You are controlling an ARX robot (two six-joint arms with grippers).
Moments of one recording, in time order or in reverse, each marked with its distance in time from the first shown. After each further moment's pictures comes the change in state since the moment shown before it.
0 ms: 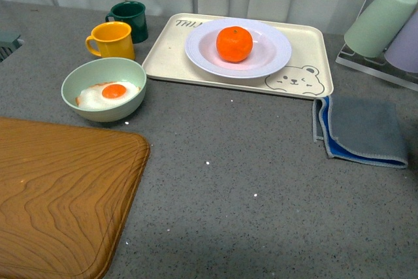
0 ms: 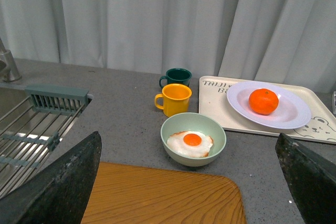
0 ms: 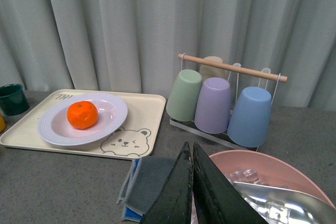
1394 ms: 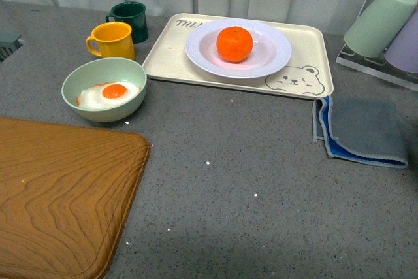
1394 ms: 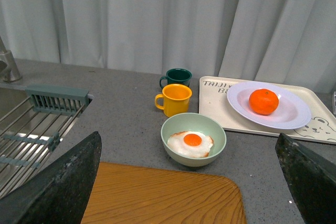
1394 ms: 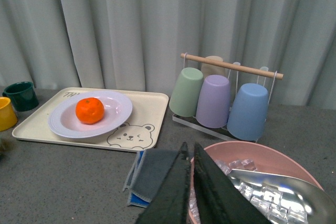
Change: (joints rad) left arm 0.000 0.000 0.000 0.000 0.000 0.000; right arm 0.000 -0.459 0.000 -0.459 -0.002 -0.001
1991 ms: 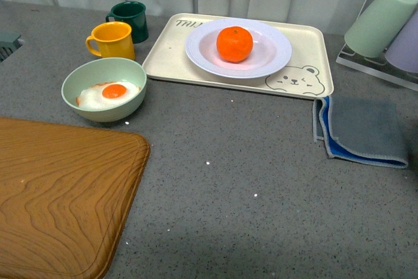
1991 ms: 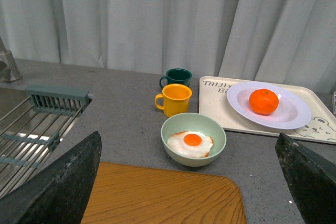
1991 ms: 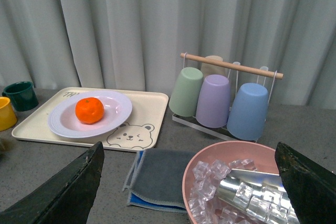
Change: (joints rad) left arm 0.000 0.000 0.000 0.000 0.000 0.000; right arm 0.000 0.000 0.000 0.000 0.000 0.001
